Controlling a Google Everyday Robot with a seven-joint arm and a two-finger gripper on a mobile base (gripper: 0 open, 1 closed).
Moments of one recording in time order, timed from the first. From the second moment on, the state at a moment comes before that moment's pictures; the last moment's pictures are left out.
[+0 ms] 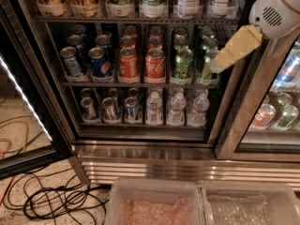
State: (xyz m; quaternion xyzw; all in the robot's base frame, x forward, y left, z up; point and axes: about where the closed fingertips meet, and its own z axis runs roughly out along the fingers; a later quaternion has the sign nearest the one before) arm 0.551 -0.212 1.001 -0.36 0.89 0.01 0.28
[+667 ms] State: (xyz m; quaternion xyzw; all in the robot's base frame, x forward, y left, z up) arm 0.576 -0.190 1.007 -0.27 0.91 0.03 0.32
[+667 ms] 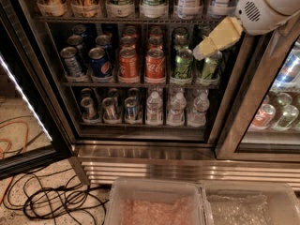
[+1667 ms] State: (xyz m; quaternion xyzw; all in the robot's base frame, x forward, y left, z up) arm 0.592 -0.189 1.013 -0.21 0.91 0.02 0.36
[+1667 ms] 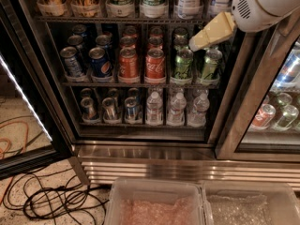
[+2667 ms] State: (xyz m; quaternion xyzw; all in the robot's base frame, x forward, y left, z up) arm 0.623 -0.181 1.046 -0.08 0.87 0.00 0.48
